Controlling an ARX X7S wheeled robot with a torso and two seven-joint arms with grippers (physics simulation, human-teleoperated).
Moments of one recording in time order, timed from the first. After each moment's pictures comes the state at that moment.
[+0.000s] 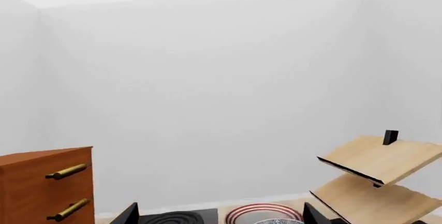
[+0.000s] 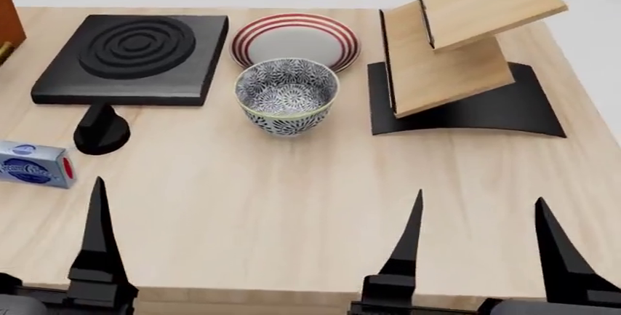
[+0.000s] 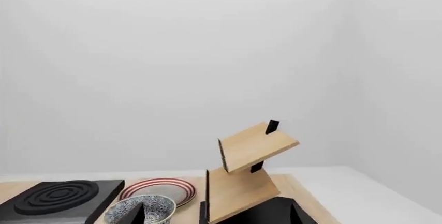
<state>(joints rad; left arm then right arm) -0.08 -0.24 0.19 0.64 -0.08 -0.27 -0.24 0.05 0.29 -0.05 -0.85 0.30 0.54 0.34</state>
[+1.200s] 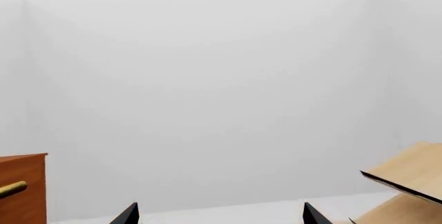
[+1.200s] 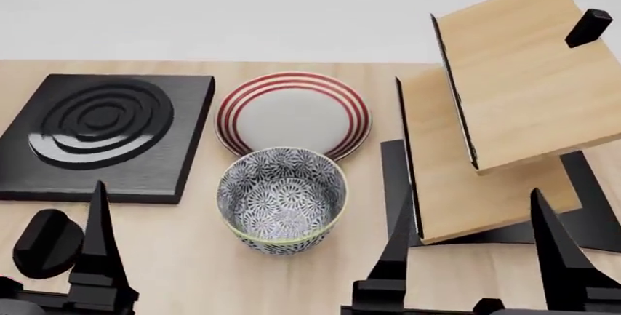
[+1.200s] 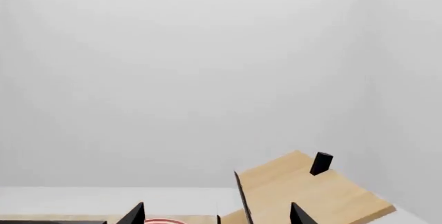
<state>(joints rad) -0.07 -0.27 0.21 0.64 -0.11 -0.25 -0.27 0.06 0.34 -0.08 -0.89 0.31 0.53 0.36</state>
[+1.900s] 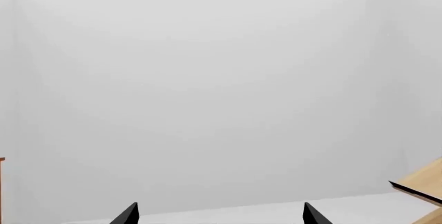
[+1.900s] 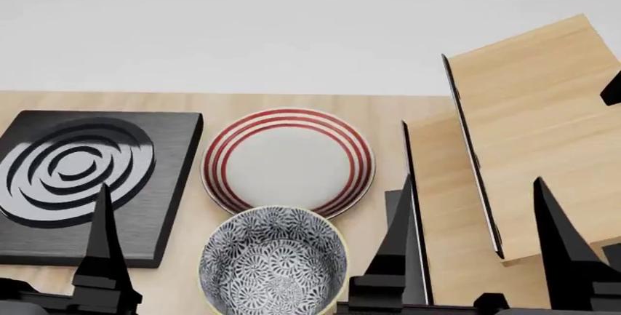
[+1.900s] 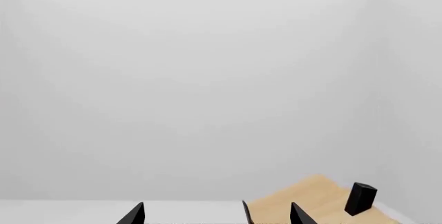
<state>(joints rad) -0.08 -0.28 0.23 0.62 -0.12 -0.23 -0.28 0.08 0.36 -0.09 -0.93 0.35 0.55 0.40</state>
